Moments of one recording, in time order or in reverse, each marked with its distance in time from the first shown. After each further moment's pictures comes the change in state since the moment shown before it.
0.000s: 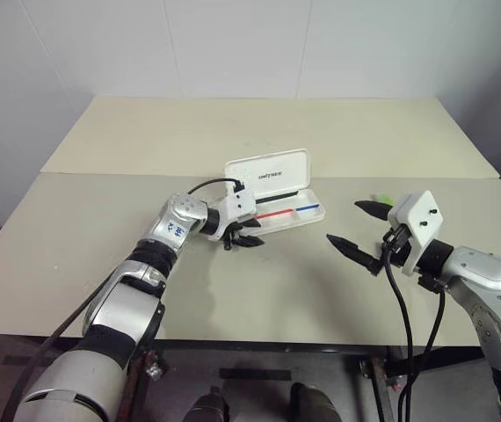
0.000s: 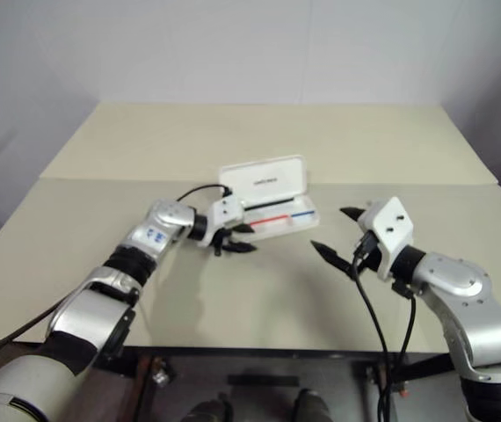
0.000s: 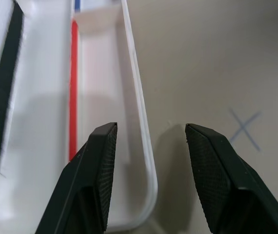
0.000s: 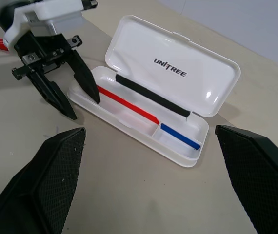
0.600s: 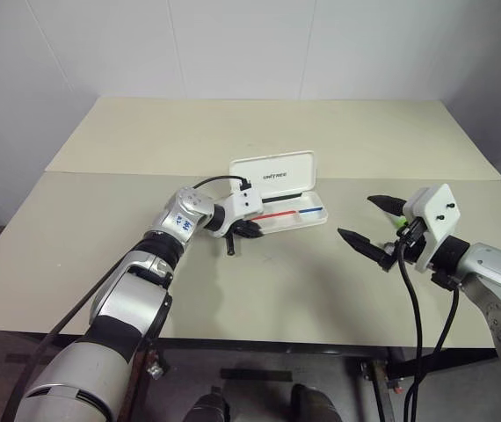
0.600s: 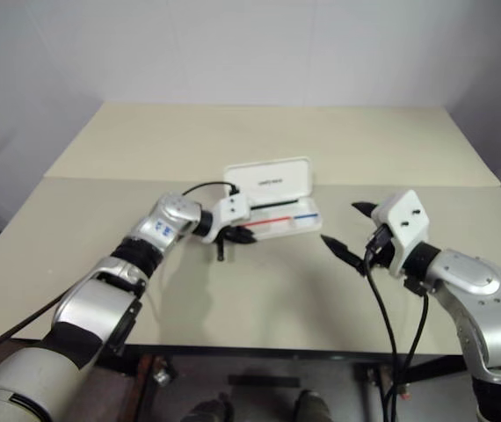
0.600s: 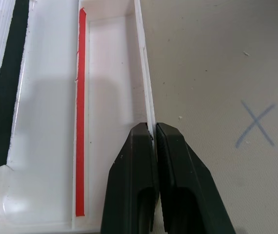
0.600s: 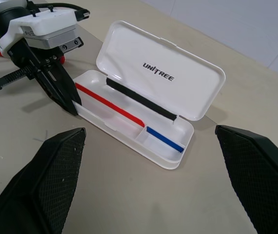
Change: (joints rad) left arm -0.065 -0.024 -0.017 0.069 0.070 0.000 0.016; right arm 0.004 -0.033 -0.057 -0.009 0.028 0.032 0.001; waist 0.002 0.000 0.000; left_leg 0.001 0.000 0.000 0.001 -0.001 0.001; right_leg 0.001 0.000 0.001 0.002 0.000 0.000
